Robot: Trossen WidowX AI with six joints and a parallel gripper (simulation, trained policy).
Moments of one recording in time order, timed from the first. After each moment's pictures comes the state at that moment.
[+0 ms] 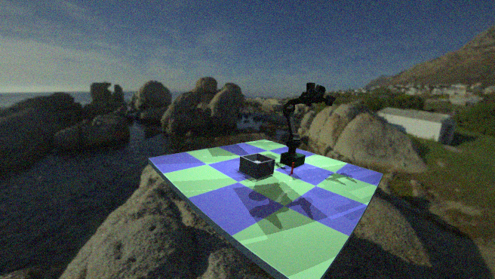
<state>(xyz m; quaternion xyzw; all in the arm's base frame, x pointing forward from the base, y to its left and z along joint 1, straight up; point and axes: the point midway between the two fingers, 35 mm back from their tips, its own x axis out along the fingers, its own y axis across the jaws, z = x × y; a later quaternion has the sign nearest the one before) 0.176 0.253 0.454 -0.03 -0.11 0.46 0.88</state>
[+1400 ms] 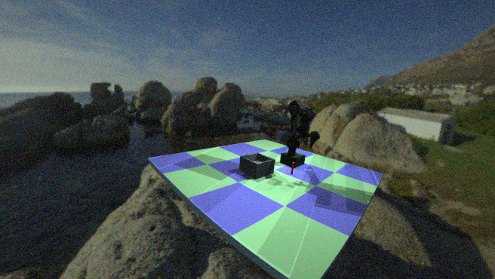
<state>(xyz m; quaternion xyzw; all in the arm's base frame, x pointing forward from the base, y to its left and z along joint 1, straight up) 0.240 0.174 0.164 0.11 0.48 0.09 0.87</state>
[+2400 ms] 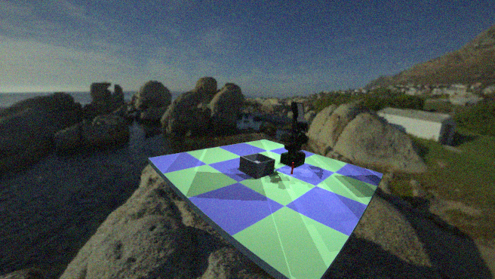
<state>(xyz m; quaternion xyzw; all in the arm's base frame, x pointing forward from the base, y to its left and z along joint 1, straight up) 0.189 0.099 0.047 0.22 0.62 -0.28 0.70</state>
